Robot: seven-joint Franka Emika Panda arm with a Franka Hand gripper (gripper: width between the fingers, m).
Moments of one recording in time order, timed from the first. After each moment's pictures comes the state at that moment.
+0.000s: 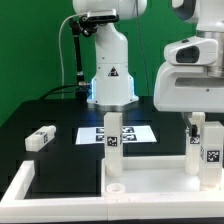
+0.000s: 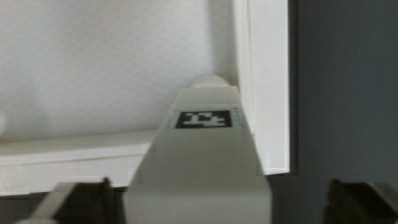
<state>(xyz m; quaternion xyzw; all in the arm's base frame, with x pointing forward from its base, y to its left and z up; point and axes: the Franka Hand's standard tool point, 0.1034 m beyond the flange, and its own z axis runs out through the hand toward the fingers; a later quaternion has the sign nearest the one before) 0.662 0.101 0.118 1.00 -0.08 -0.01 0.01</state>
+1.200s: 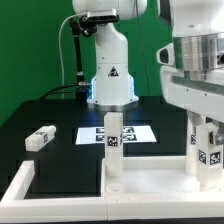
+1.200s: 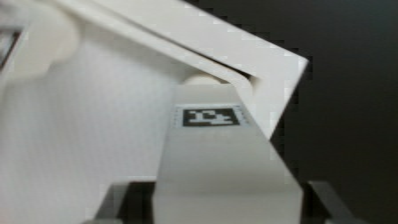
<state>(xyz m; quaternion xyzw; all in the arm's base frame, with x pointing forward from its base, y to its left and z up) 0.665 0.091 0.115 0.77 -0.63 -0.02 -0.06</state>
